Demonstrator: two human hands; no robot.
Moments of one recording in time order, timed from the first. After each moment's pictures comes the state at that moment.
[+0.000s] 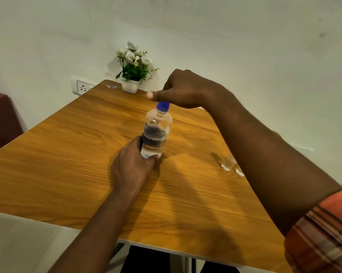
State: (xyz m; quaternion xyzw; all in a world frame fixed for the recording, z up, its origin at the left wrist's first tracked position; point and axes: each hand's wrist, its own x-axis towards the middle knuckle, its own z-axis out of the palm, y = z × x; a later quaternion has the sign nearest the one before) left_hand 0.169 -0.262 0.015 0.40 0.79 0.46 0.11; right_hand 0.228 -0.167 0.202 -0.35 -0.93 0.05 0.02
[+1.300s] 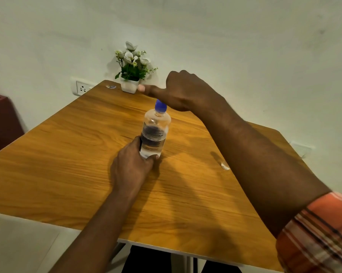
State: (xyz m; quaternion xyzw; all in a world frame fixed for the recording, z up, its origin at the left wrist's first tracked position) left_hand 0.169 -0.261 0.011 0.41 0.78 0.46 0.09; right_hand 0.224 -0.169 0.188 -0.42 -0.90 -0.01 0.11
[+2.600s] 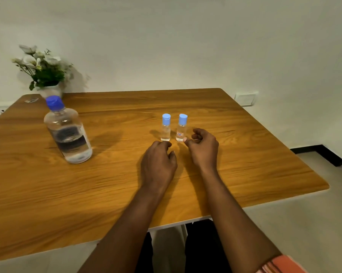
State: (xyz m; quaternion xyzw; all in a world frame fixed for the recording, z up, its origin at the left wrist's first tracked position) left_hand 0.361 -0.209 0.003 0.61 0.68 0.39 0.10; right_hand 0.473 -0.156 0.004 -0.63 -0.54 0.24 0.50
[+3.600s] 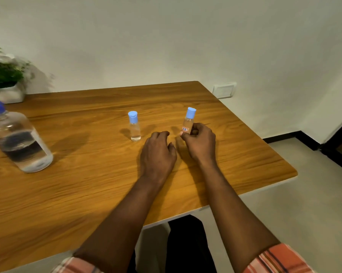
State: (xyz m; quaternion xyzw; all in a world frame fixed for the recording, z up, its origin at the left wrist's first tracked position) left_hand 0.429 -0.179 0.002 0.66 0.65 0.36 0.08; right_hand 0.546 -0.140 0.002 -0.64 -0.54 0.21 0.50
